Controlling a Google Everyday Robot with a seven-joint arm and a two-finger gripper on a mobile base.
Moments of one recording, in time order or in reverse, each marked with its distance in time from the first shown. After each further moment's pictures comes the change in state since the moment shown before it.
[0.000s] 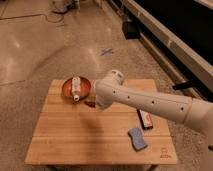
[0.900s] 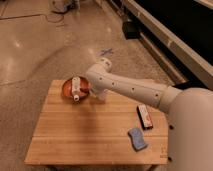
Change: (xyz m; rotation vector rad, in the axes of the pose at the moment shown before) arm 0.093 0.052 0.031 -0.096 0.007 -0.078
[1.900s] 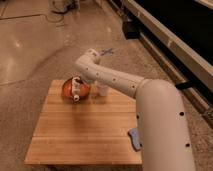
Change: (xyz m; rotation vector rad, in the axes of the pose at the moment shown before) arm 0.073 0.023 0.024 -0.068 -0.005 0.007
